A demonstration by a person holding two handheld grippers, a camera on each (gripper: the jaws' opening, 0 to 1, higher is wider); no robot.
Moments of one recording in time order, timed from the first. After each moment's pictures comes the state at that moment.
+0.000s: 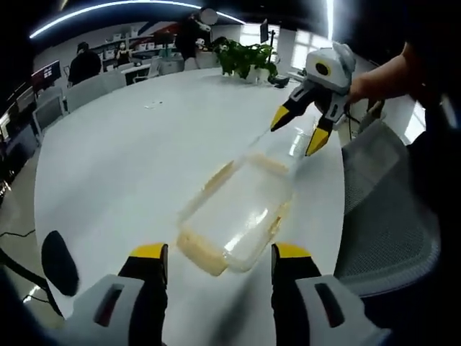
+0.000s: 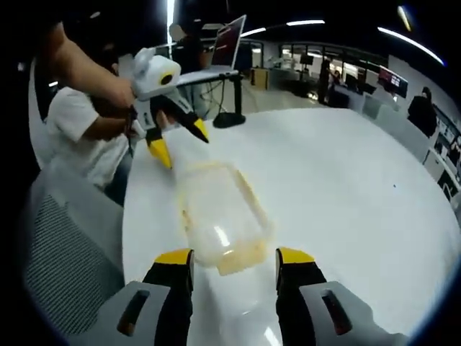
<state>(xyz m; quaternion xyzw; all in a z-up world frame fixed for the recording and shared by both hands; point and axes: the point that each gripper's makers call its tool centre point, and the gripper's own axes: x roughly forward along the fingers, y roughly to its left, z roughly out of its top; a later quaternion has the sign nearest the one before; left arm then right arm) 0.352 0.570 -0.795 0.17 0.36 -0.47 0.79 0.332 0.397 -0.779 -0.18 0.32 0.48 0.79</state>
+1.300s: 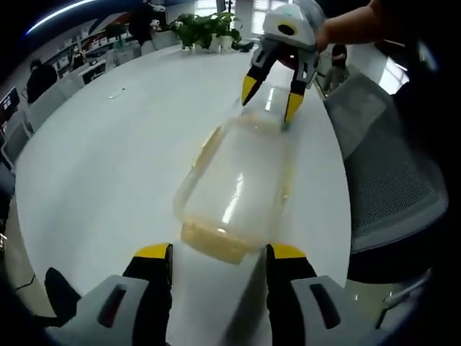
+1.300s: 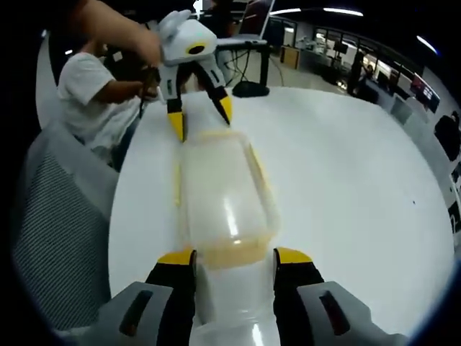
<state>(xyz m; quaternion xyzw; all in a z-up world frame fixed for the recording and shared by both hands) 0.355 0.576 -0.829 0.29 0.37 -0.55 0.69 0.339 0.402 -0.813 -0.27 0.37 0.53 0.72</state>
